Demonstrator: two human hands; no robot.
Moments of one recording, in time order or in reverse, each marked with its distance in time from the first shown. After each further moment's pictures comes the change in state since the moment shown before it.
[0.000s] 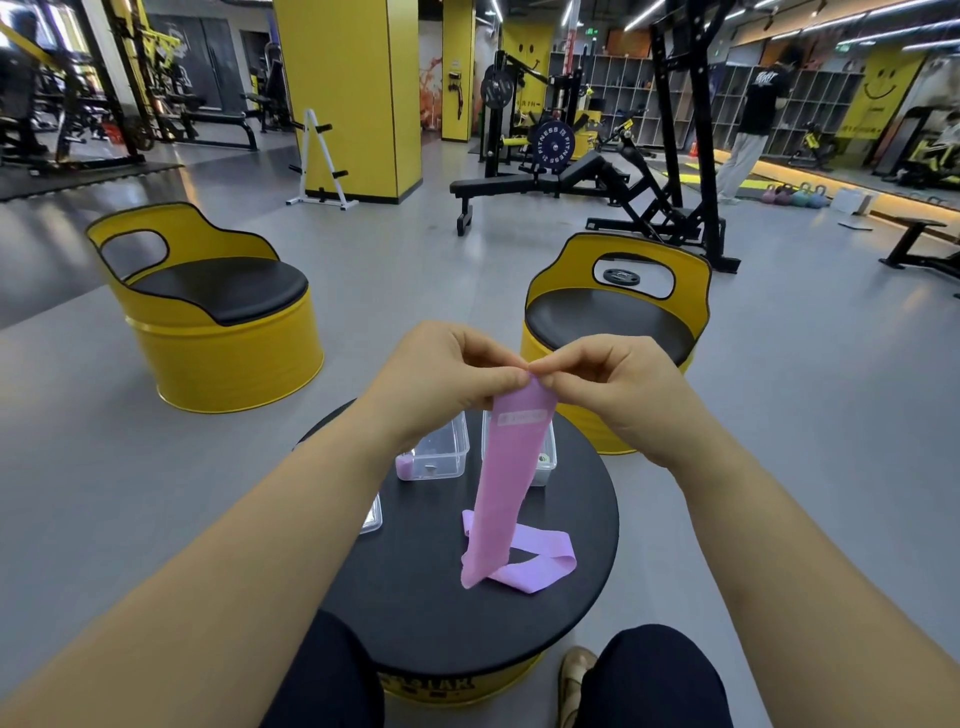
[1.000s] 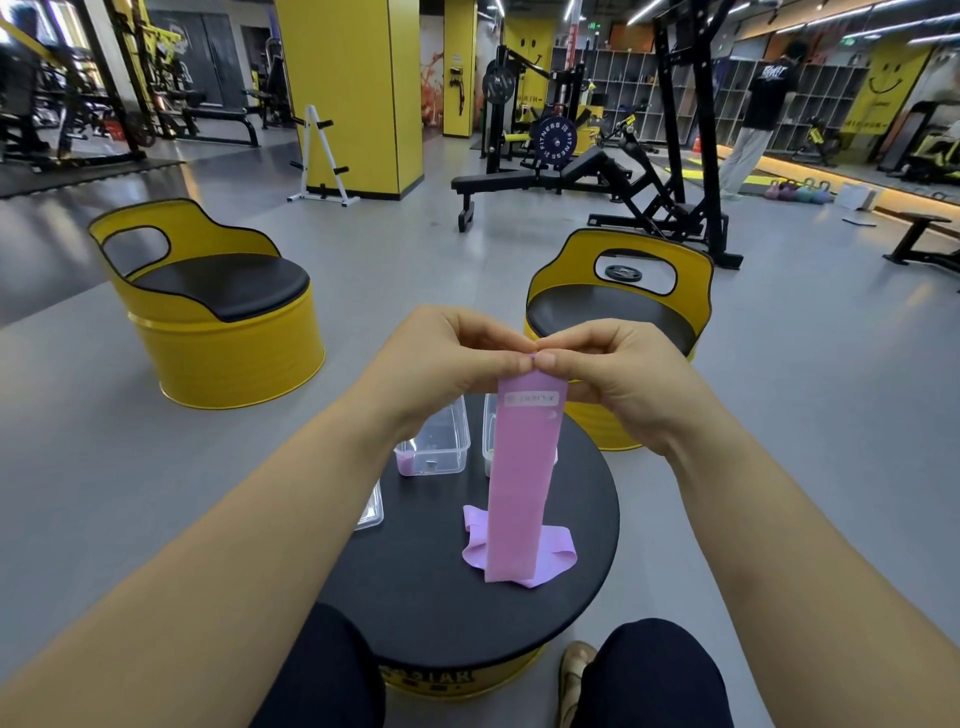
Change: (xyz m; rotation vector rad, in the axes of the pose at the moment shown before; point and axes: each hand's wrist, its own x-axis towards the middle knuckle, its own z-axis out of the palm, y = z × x) left_hand -0.003 0.008 -0.001 -0.114 -0.019 0.022; right_hand 0.005 -0.011 0.001 0.331 0.019 0.228
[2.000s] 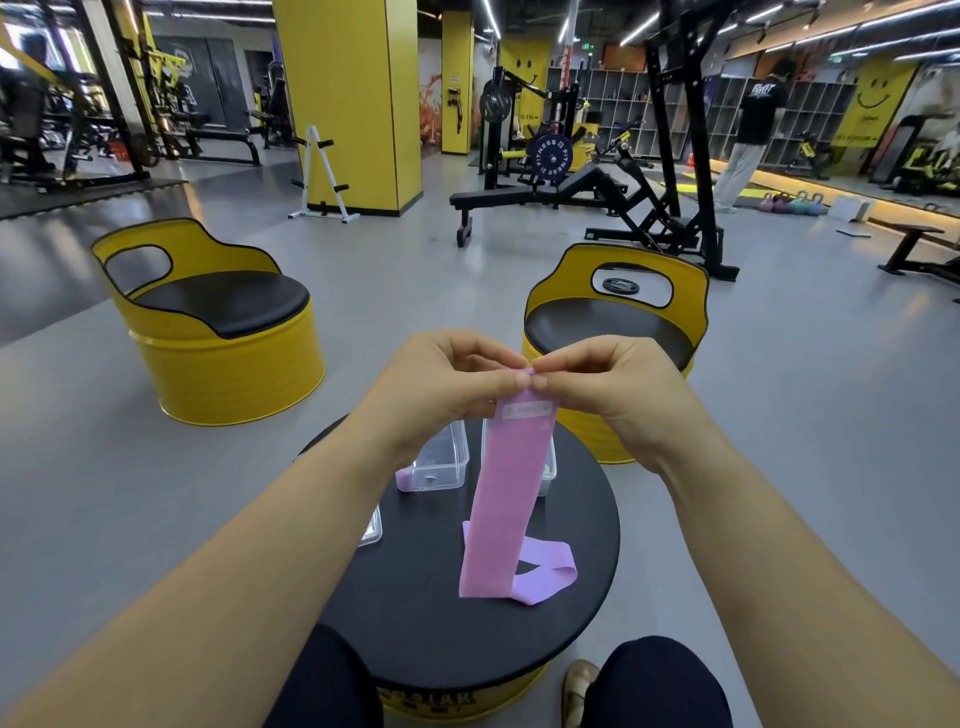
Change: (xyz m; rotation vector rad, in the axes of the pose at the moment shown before) left_hand -0.002 -0.002 0.004 -0.076 0.039 -0.027; right_hand -0.004 -0.003 0.000 -0.131 0.074 -0.084
